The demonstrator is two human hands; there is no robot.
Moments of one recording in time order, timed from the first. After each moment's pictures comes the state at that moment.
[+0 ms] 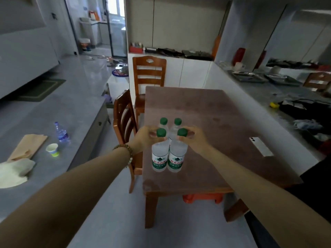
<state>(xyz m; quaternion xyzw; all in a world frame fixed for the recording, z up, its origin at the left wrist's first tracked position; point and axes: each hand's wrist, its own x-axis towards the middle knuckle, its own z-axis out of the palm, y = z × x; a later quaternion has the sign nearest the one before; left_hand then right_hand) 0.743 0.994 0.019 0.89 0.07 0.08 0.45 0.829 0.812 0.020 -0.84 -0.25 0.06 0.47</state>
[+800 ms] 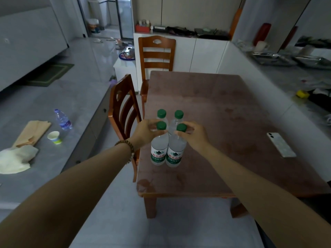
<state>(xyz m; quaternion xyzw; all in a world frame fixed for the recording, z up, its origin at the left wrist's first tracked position) 0.809 0.992 -0.029 0.83 0.15 0.08 0.53 0.896 0.825 -0.040 -0.82 -0.26 0.07 0.50</state>
